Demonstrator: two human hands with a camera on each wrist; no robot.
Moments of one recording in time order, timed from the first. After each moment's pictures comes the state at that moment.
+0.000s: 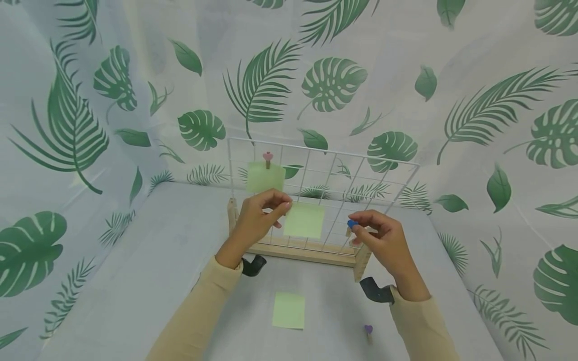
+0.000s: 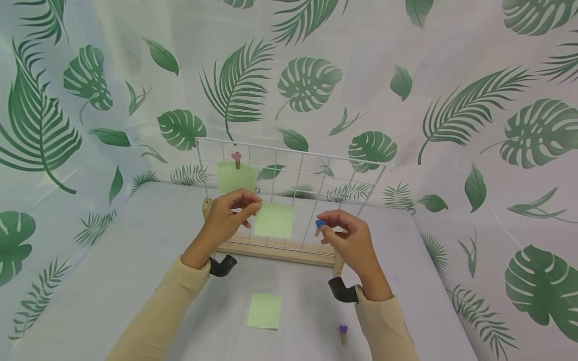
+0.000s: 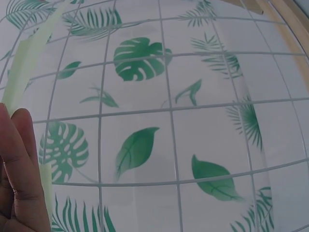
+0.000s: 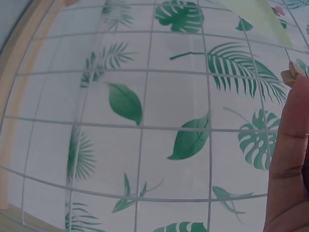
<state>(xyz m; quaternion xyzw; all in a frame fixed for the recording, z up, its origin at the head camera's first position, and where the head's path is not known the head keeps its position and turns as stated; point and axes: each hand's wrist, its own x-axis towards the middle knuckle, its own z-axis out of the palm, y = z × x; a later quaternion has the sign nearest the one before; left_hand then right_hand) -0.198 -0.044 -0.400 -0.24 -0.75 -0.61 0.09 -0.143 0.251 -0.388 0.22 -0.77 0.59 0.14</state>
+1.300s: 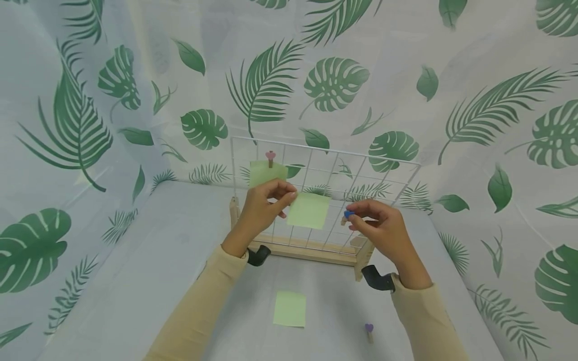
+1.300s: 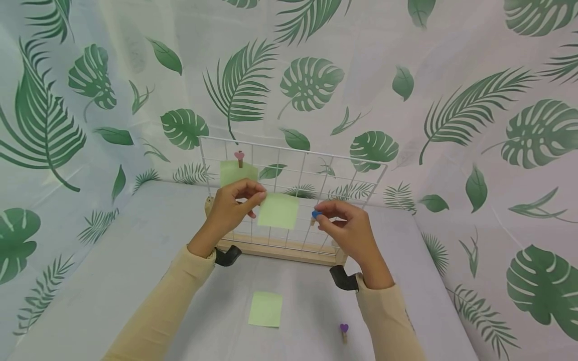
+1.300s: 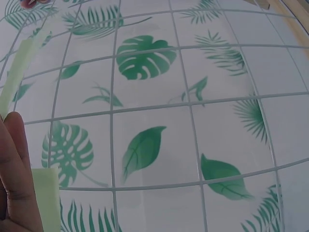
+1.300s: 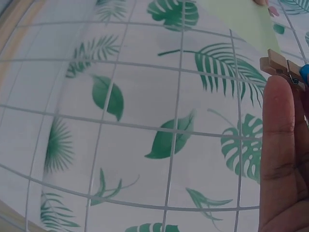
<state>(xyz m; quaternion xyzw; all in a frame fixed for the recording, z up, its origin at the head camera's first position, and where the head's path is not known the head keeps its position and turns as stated) -0.209 -0.040 -0.388 -0.25 -0.74 -0.61 0.10 -0.152 0.243 -0.364 0.24 -0.81 0.52 0.15</state>
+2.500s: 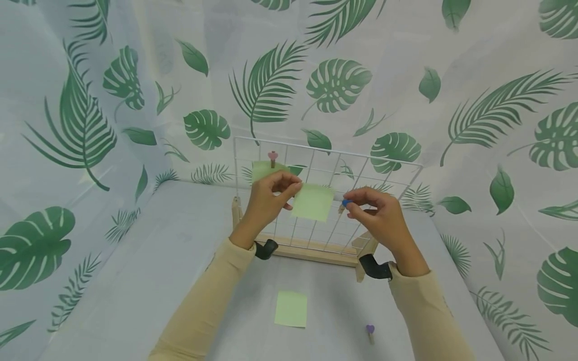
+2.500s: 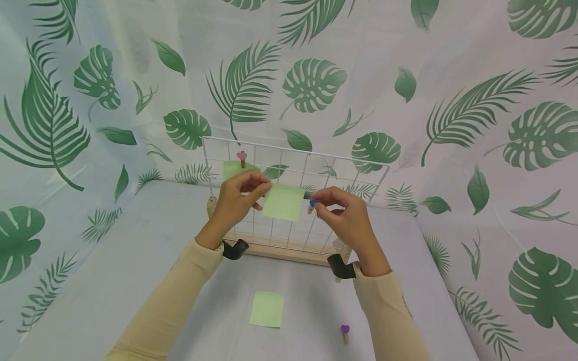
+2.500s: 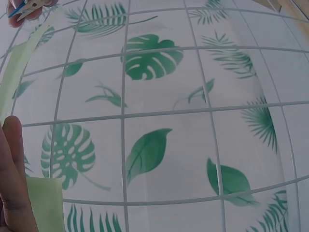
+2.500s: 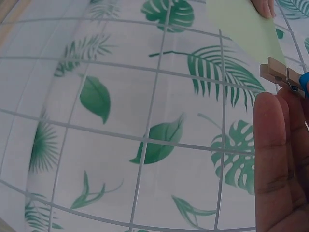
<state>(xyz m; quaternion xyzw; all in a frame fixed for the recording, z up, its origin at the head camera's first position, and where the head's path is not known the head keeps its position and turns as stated) -0.221 -0.031 -0.380 -0.24 -0.73 -0.63 0.13 -0.165 0.231 -0.343 0.23 -0.83 0.49 0.16</state>
